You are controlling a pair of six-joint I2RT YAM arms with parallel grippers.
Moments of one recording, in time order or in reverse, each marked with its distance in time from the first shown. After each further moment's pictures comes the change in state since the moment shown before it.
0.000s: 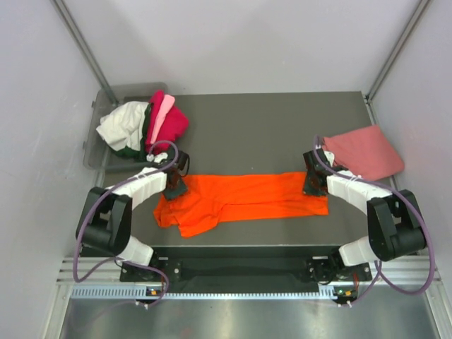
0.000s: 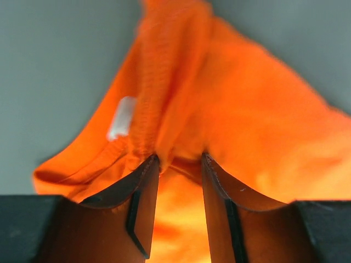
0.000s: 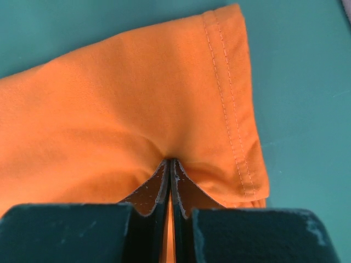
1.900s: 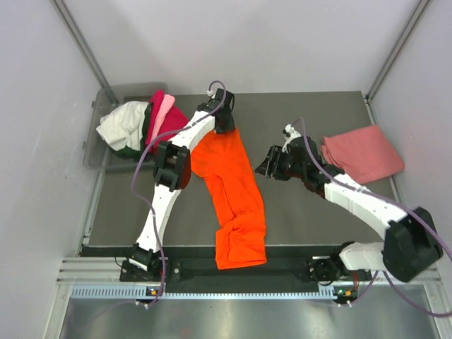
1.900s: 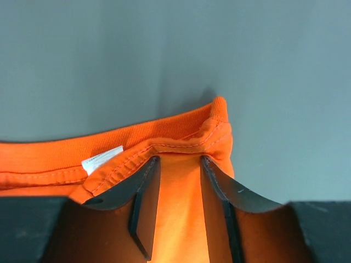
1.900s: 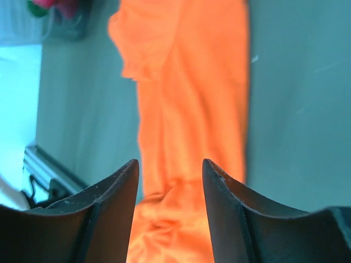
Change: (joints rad) left arm -0.120 1.105 1.572 -0.168 0.175 0.253; right arm 0.296 -0.206 0.097 0.269 -0.407 0.143
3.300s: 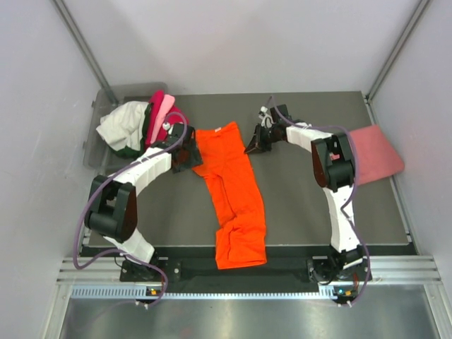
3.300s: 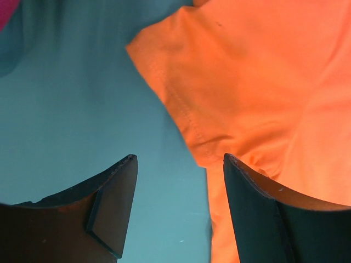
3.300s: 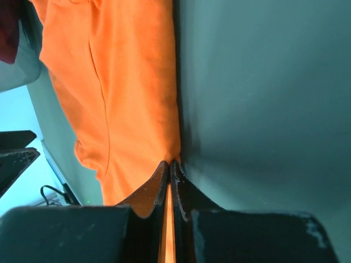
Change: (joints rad) left arm 0.082 -0.961 -1.248 0.232 -0.054 -0.006; right arm -0.253 1.094 0.891 -0.179 -0.511 -0.157
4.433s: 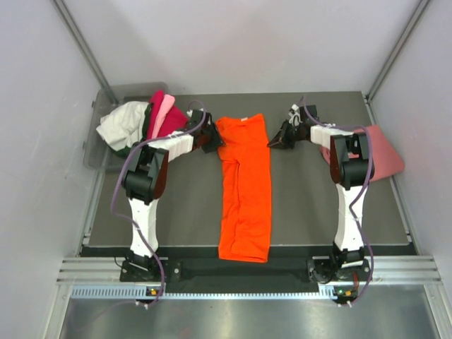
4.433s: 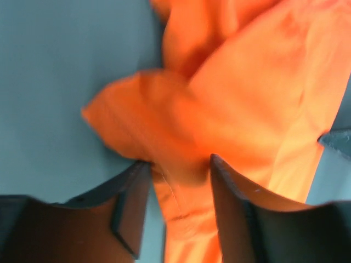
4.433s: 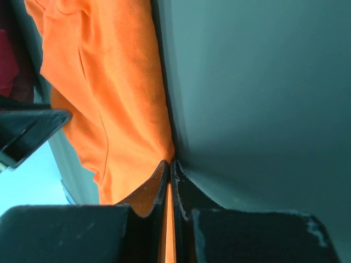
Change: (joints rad) left arm 0.001 0.464 0.301 0.341 0.298 -0.100; right arm -0.203 -0.052 -0.146 0.138 -0.010 0.061
